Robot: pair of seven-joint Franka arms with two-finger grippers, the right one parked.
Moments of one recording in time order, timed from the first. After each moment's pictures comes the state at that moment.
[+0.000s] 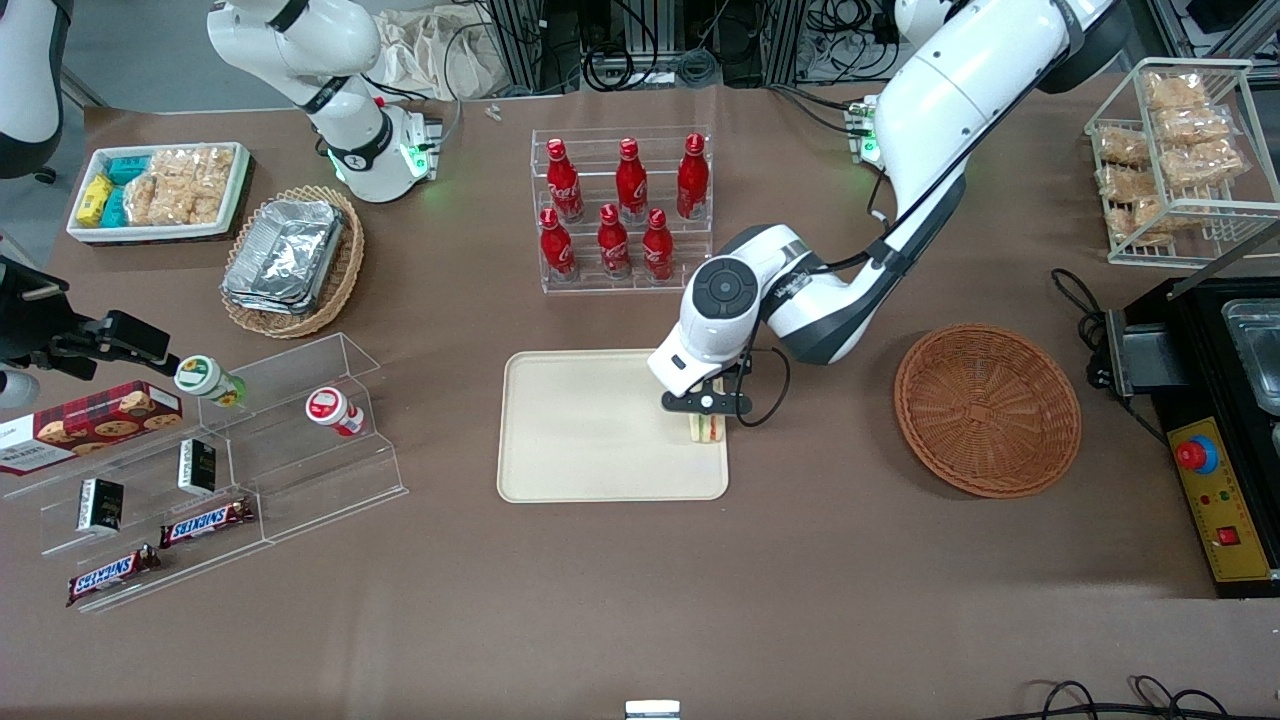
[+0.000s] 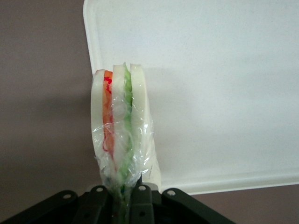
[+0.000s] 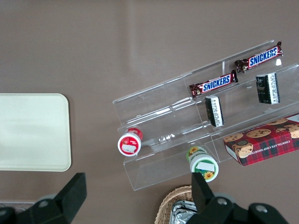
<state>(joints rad) -0.19 0.67 -0.61 -1.70 0.38 2.22 -0.84</state>
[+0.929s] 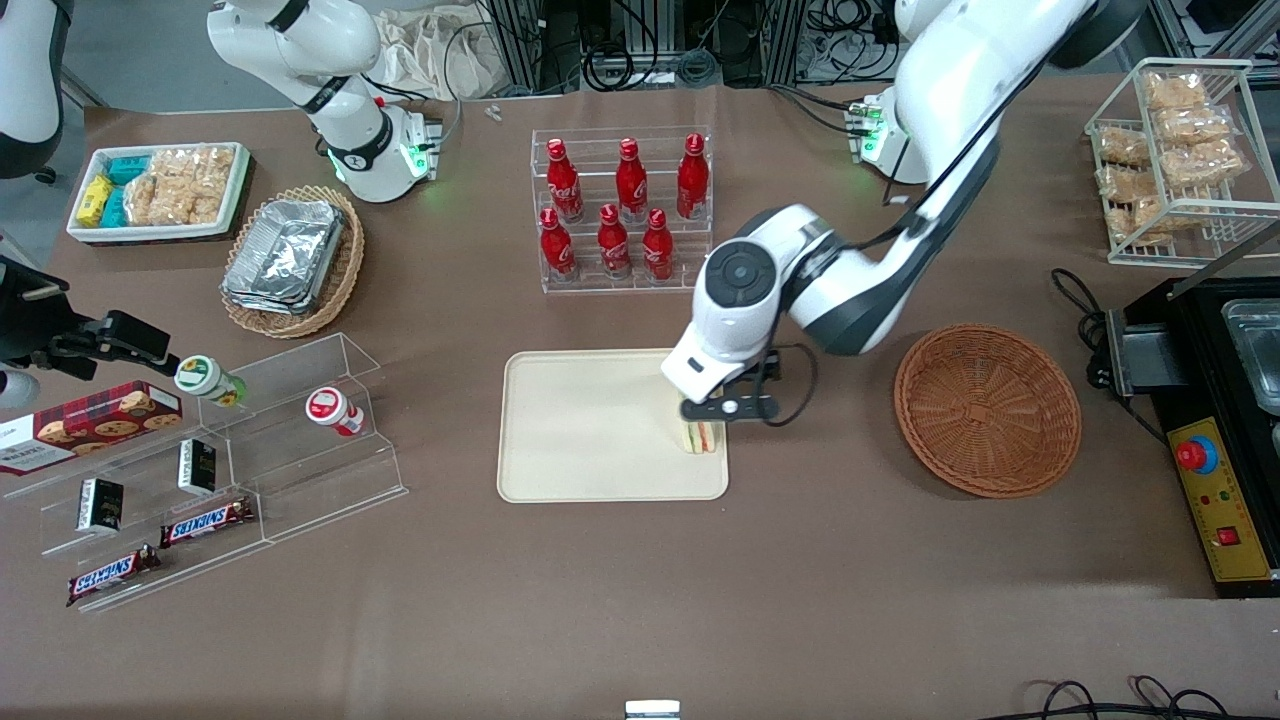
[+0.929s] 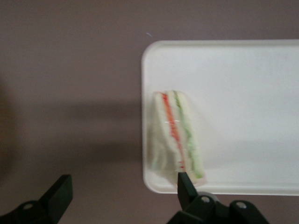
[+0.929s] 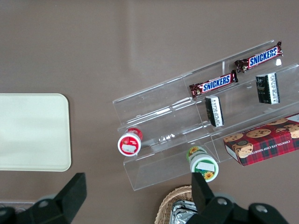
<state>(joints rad) -0.18 0.51 -0.56 -1.57 0.32 1.93 -0.83</state>
